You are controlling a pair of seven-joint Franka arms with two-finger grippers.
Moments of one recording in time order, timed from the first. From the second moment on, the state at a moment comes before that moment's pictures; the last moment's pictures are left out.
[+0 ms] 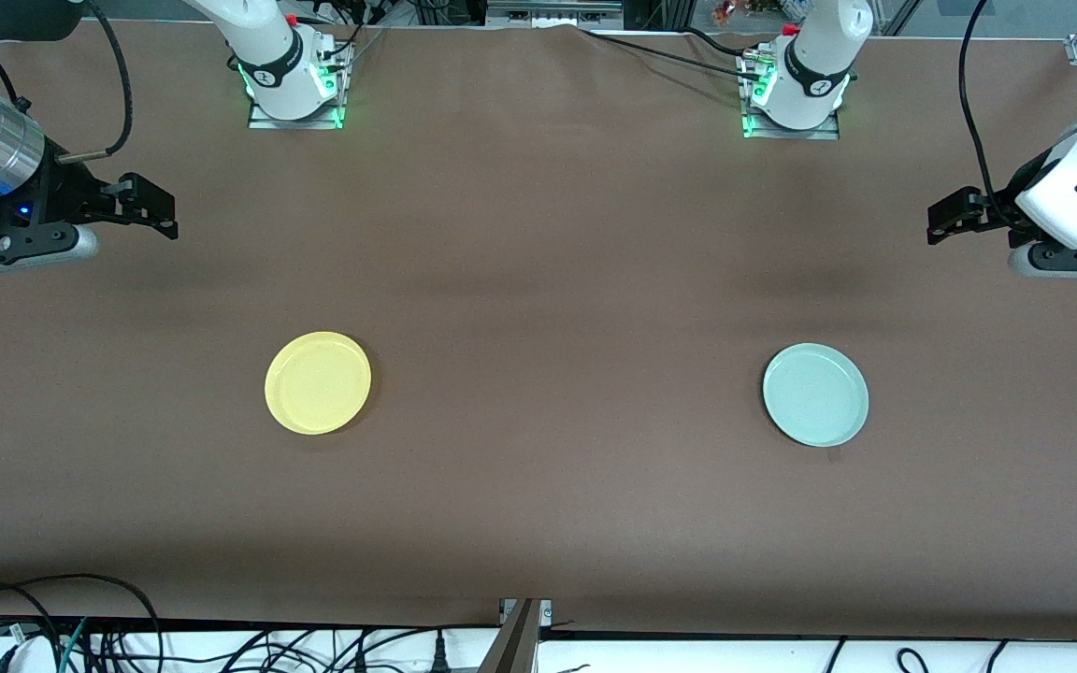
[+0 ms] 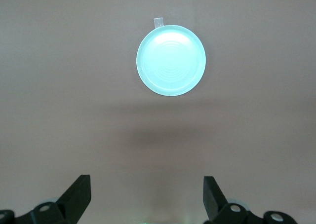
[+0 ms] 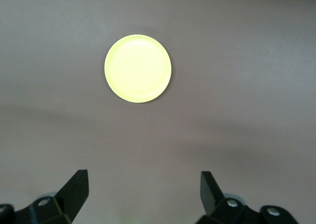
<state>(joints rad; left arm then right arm) -0.03 0.05 -0.01 -1.62 0.03 1.53 -0.01 0.23 0.05 -0.11 -1.58 0.02 1.58 -0.07</state>
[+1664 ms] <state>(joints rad) 0.04 0.74 -0.01 -1.59 0.04 2.27 0.52 0.23 0.11 -0.11 -1.58 0.02 1.56 -0.08</state>
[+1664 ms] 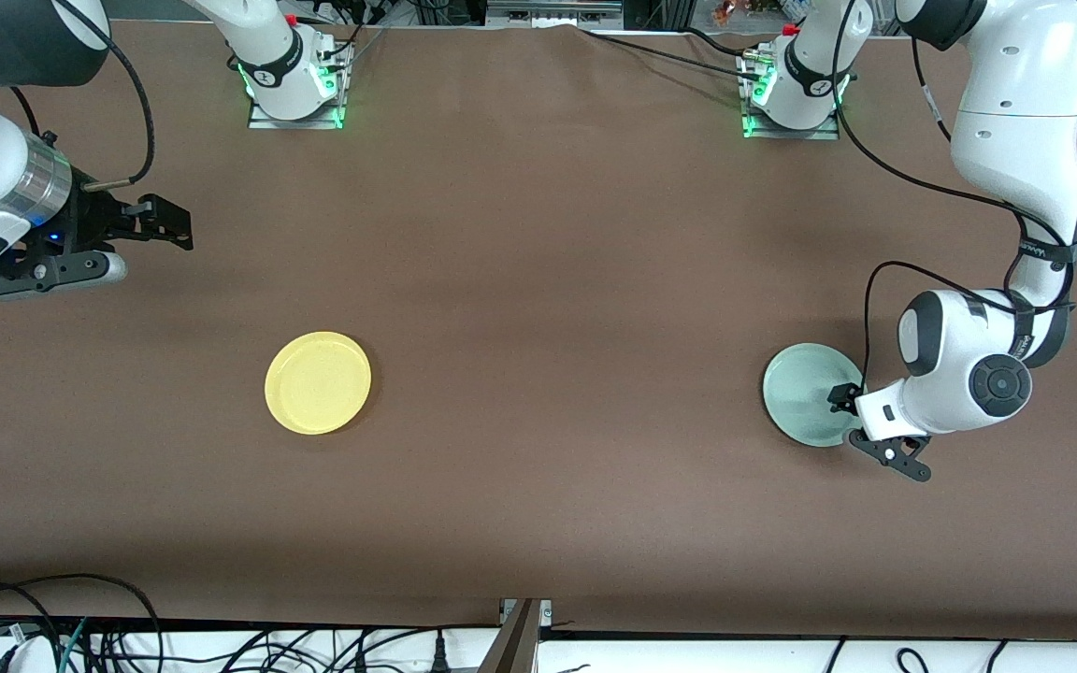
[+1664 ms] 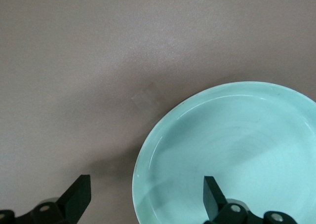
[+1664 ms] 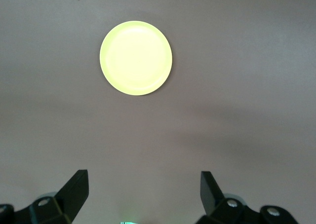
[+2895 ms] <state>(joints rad) -0.09 0.62 -0.02 -1.56 0.35 2.14 0.42 0.23 0.18 -0.12 -1.70 0.02 1.77 -0.08</state>
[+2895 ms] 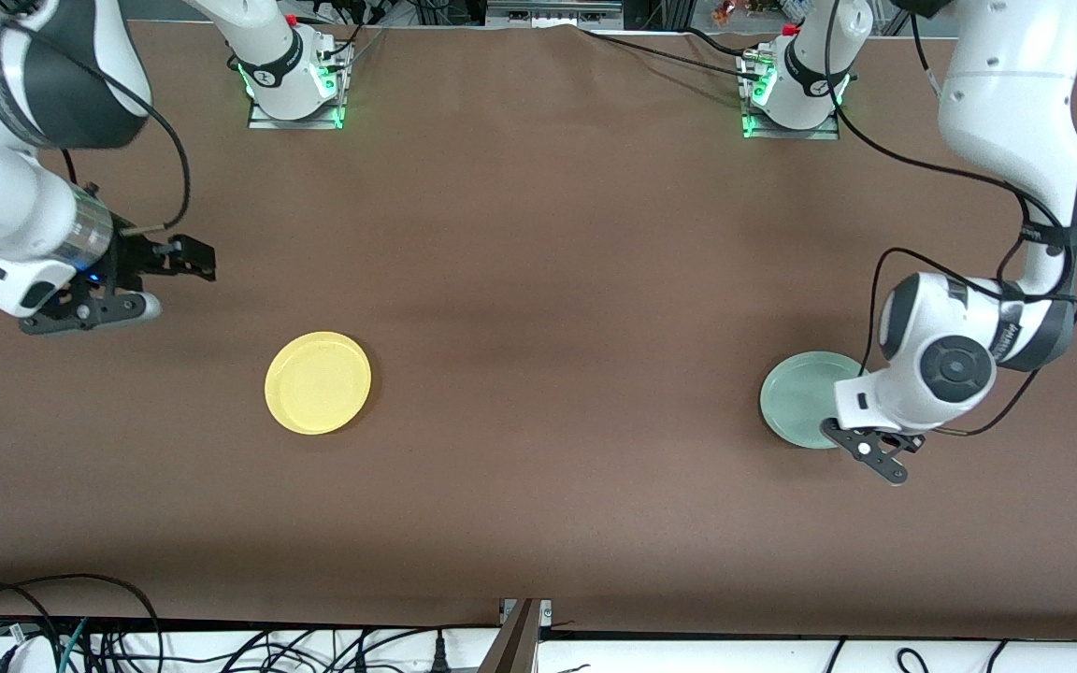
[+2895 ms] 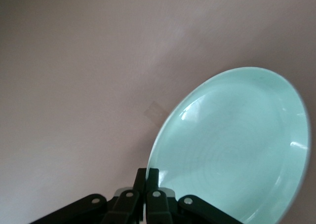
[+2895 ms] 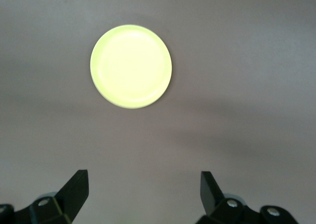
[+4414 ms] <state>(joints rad) -0.92 0.77 0.00 -1.50 1.00 1.46 -0.78 0.18 0.60 -0.12 -1.87 0.21 2.46 -0.25</state>
